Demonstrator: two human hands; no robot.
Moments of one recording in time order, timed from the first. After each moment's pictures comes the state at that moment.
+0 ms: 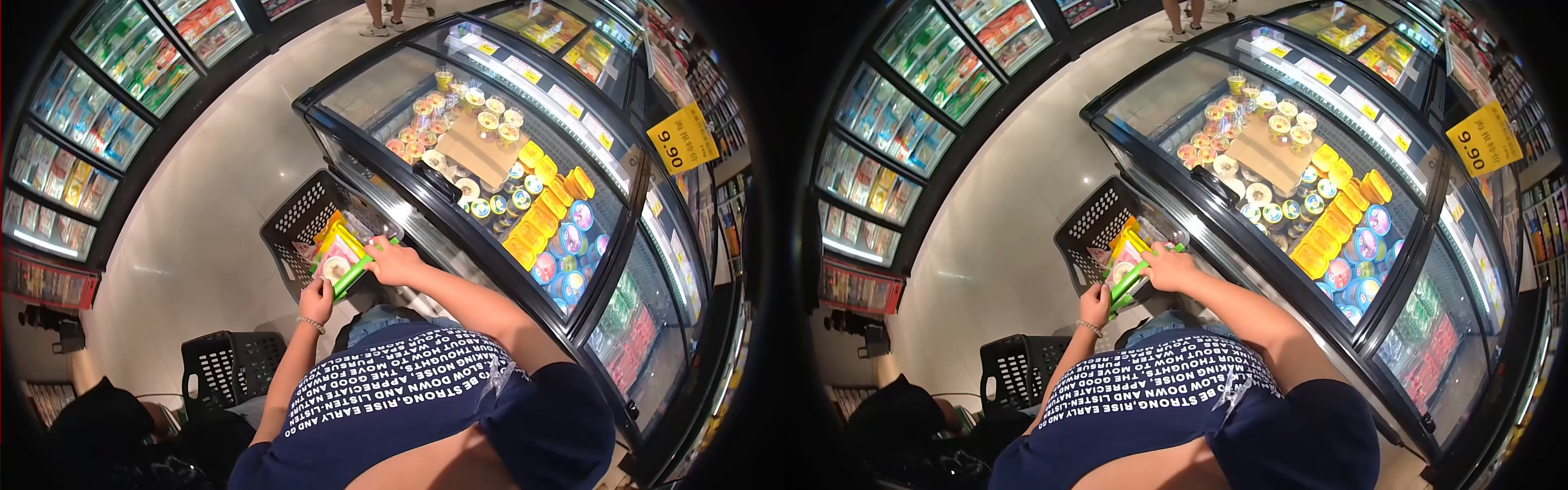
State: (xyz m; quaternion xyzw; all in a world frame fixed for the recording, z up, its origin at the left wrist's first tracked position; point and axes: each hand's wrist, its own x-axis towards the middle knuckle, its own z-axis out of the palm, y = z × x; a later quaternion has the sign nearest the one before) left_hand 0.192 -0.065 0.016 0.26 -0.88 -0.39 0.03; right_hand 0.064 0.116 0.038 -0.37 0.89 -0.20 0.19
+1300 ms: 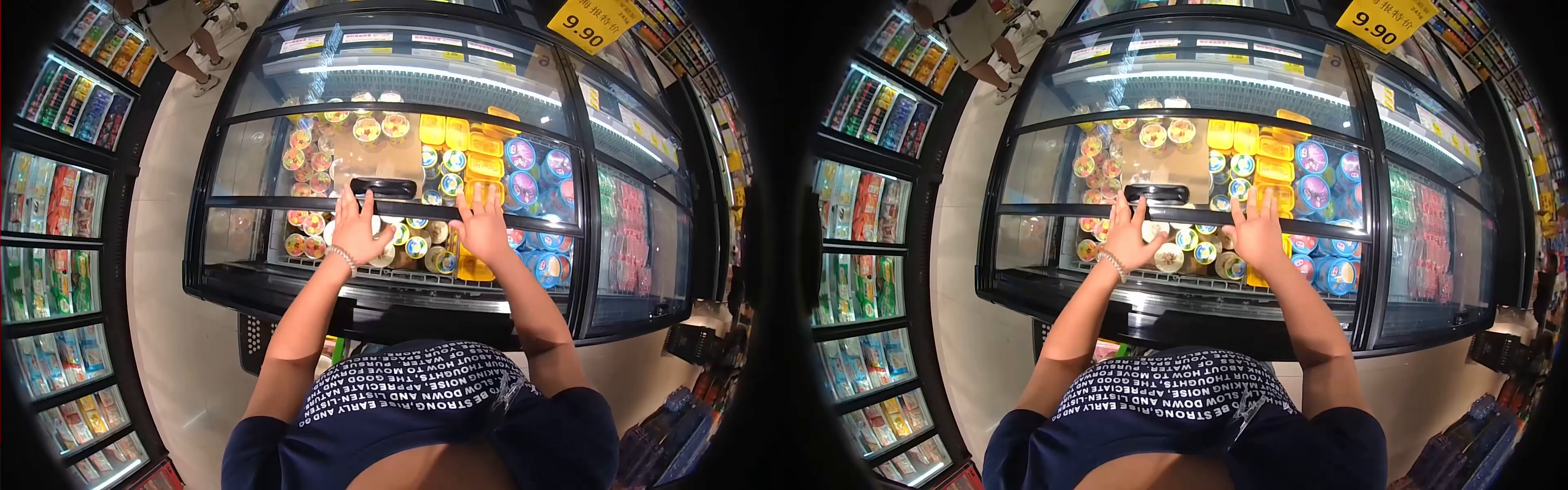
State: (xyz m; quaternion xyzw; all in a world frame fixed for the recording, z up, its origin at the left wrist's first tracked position) left_hand -0.221 0.134 0.055 -0.34 -0.92 -0.19 -0.09; right_hand -0.104 0.365 0.056 0.07 1.00 0.00 -0.04
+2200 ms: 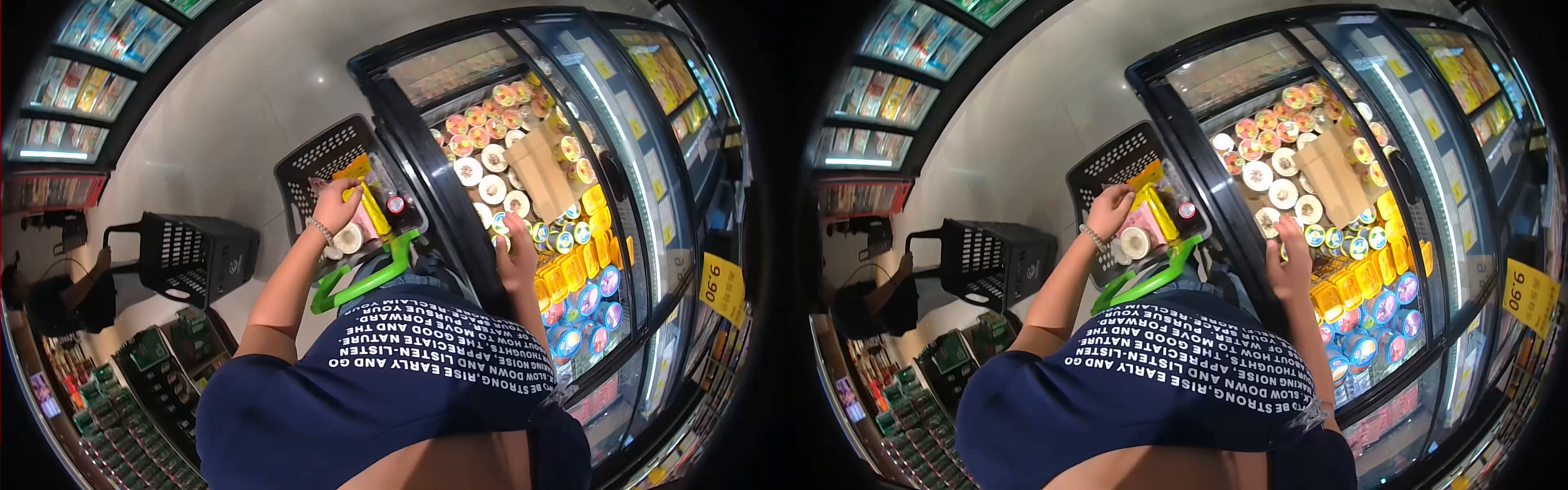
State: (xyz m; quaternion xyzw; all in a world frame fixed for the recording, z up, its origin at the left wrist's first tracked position) left_hand -0.030 -0.159 0.020 0.22 -0.87 -0.45 0.01; right_hand -0.105 0.183 0.064 -0.25 0.89 -0.39 -0.03
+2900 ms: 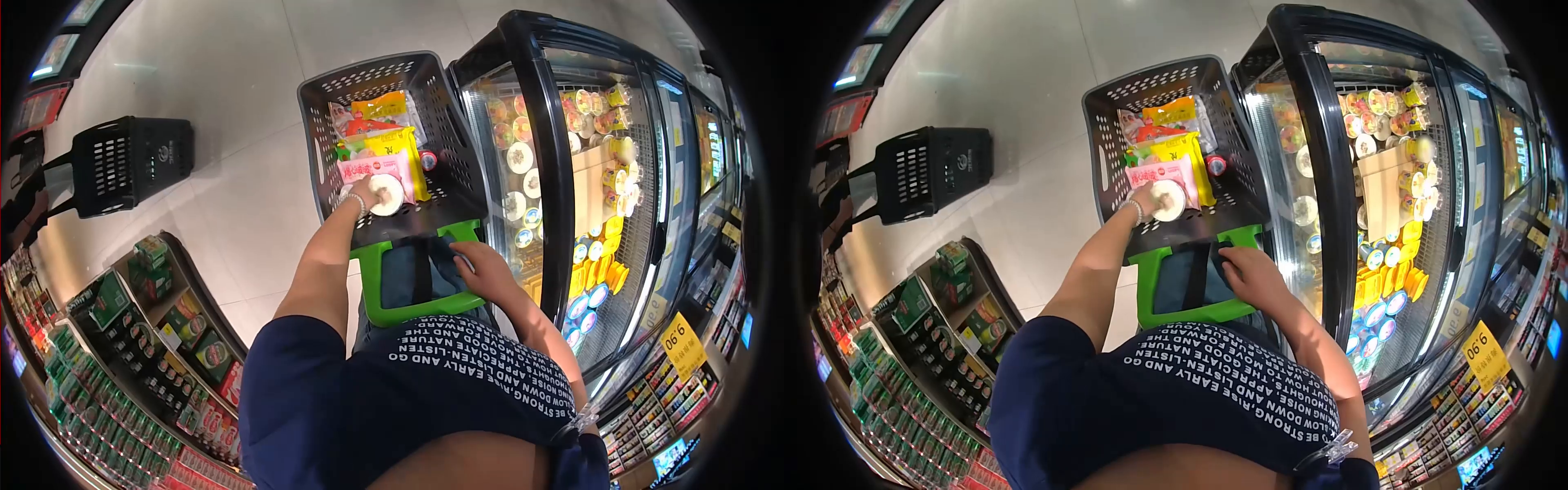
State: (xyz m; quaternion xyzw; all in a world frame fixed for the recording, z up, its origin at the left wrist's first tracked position) left_hand 0.078 -0.234 -0.255 0.32 -0.76 -0.46 -0.31; right_hand -0.042 -0.009 0.024 -0.38 0.80 -0.23 0.40
